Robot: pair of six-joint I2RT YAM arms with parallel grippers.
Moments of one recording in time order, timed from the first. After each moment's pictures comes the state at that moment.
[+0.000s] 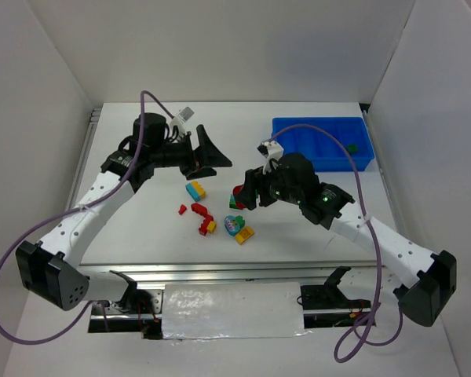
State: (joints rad) left arm -0.39 1.31 1.30 -0.47 0.65 -0.83; right arm 0.72 1.12 1.00 -0.35 -0.15 0.37
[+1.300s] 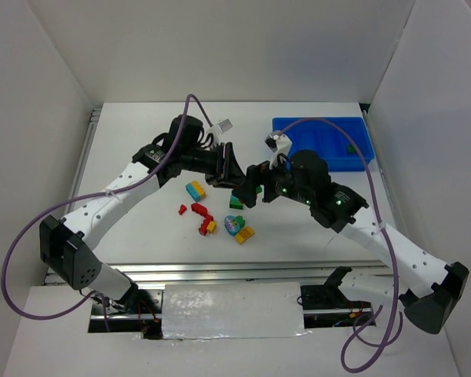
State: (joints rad) left arm -0.58 1.49 1.42 -0.54 0.73 -0.77; right arm 0.74 1.05 1.06 -0.35 -0.15 0.36
